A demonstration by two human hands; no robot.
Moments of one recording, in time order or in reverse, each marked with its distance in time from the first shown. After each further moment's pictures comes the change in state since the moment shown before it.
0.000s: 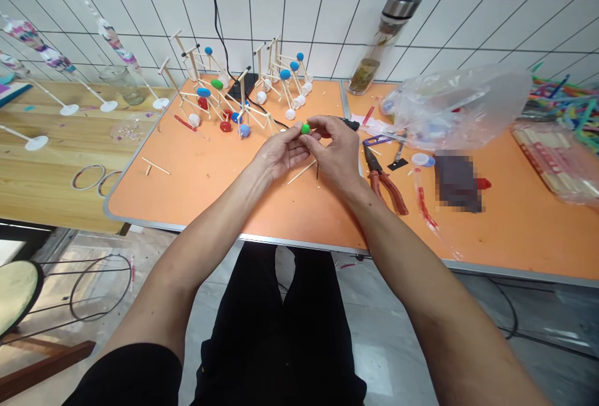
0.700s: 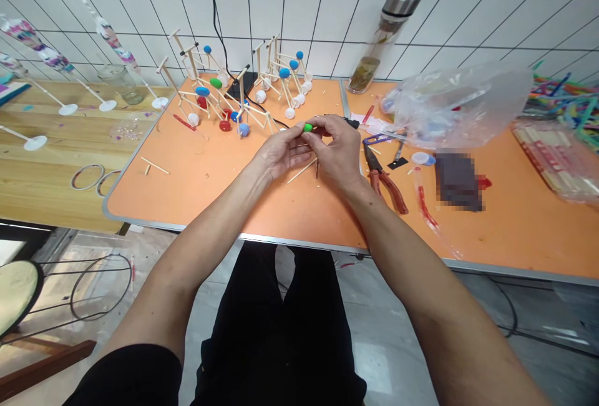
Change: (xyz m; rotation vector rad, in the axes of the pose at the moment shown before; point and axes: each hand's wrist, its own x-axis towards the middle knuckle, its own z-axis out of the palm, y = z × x) left_hand 0.004 -0.002 -0.004 0.097 -0.056 0.038; right_hand 0.001 -0.001 -0.005 0.004 -0.011 -0.051
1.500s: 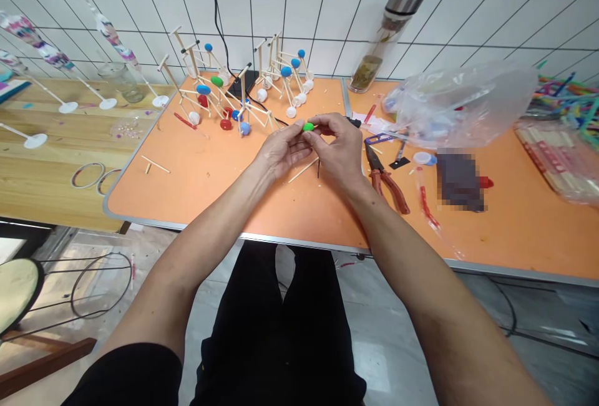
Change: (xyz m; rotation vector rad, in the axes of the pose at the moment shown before) left_hand 0.004 -0.005 0.000 -0.116 0.051 0.043; right_hand 0.001 -0.004 0.000 0.059 0.004 0.073
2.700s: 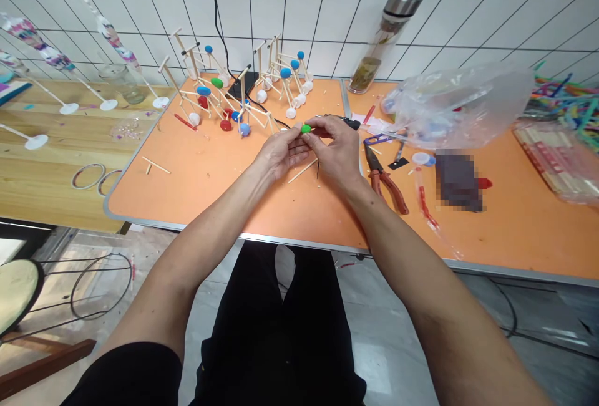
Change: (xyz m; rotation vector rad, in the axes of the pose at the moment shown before) left_hand 0.005 -0.002 -0.004 0.092 0.013 -0.005; right_hand -0.001 0.000 0.004 0.026 -0.003 0.030
